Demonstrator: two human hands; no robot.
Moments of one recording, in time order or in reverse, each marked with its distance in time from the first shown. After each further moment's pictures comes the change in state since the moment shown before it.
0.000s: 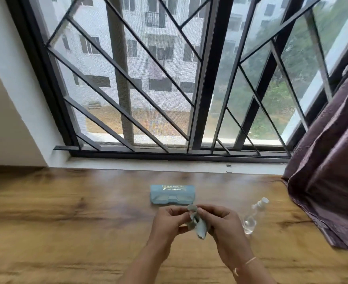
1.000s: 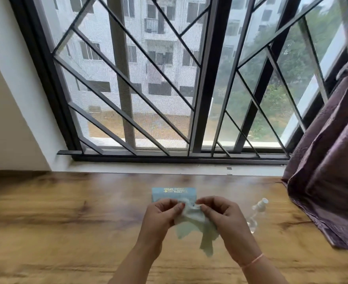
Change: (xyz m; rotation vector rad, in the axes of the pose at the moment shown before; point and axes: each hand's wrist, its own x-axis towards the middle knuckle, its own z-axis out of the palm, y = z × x) left_hand -0.019 0.030 -0.013 -0.068 0.032 0.161; right_hand -0.006 -0.021 0.004 -0.290 -0.025 -0.183
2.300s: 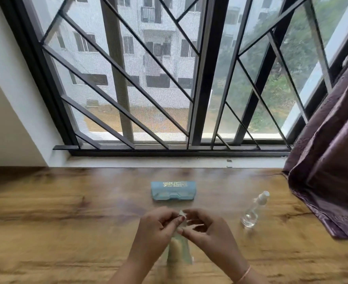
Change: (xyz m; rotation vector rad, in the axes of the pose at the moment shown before) left_hand -0.019 -0.012 -0.019 0.773 0.013 0.363; right_hand -0.020 0.027 0.020 -0.286 -0.126 -0.017
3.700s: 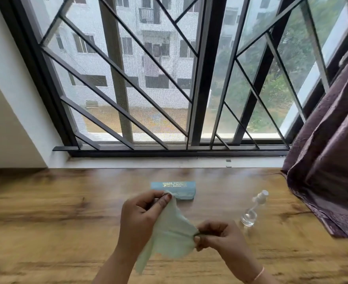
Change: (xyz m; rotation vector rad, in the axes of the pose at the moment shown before) left_hand 0.009 0.029 -0.027 -0.428 0.200 -0.080; right_hand -0.009 0.015 -0.019 0.444 -0.091 0.144
